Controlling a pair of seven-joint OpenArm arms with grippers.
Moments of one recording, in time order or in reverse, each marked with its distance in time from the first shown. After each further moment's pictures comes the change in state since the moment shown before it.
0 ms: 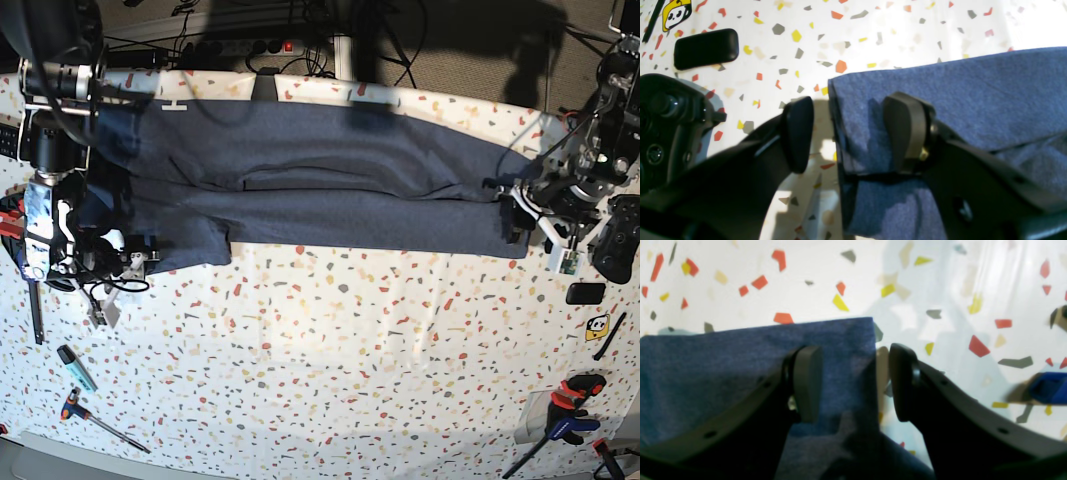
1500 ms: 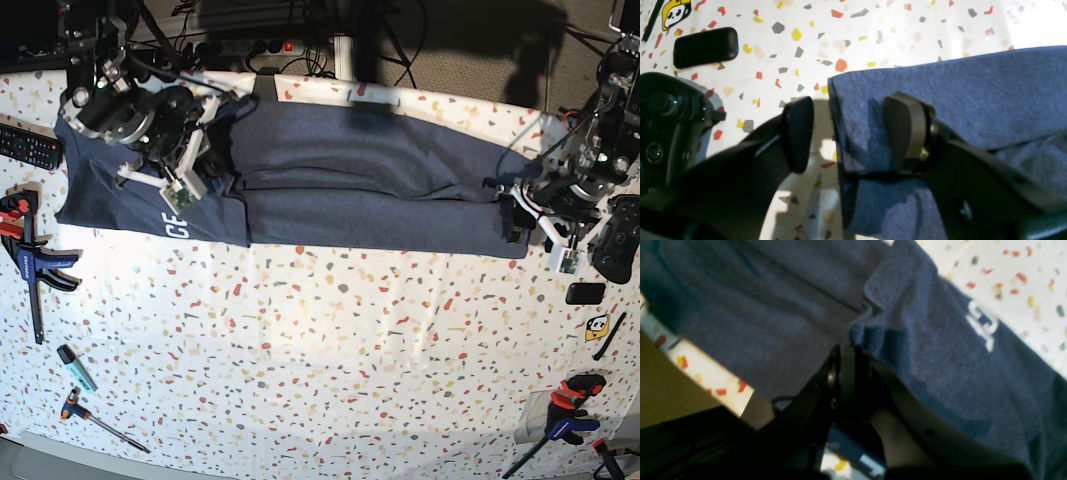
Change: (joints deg) left arm 0.2 0.0 -0.1 0.0 0.0 0.0 0.0; right arm -44.2 -7.7 -0.2 61.9 0.2 4.8 0.2
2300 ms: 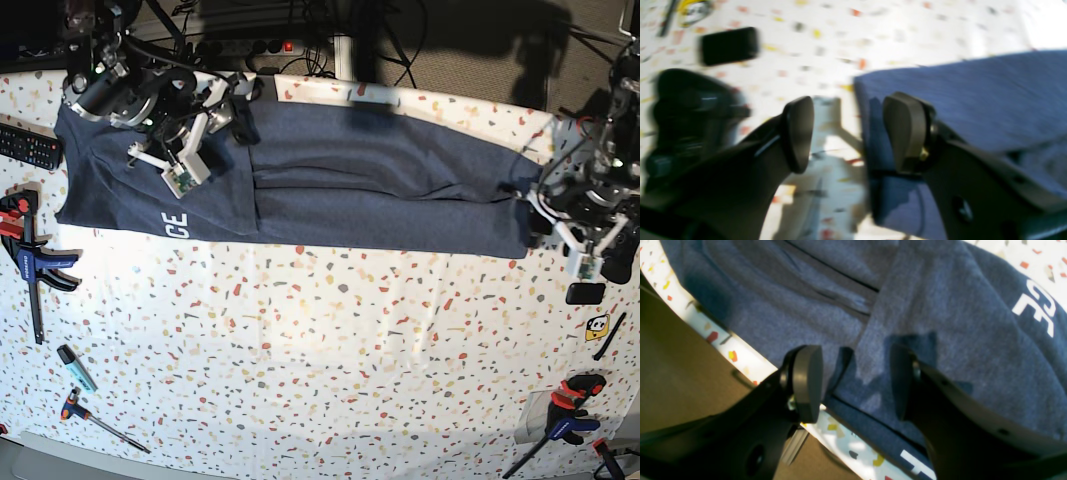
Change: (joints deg) left arm 0.0 -2.4 -3.3 -0.5 -0.7 -0.3 1.6; right arm -2.7 0.0 0.0 0.2 7.6 0.0 -1.7
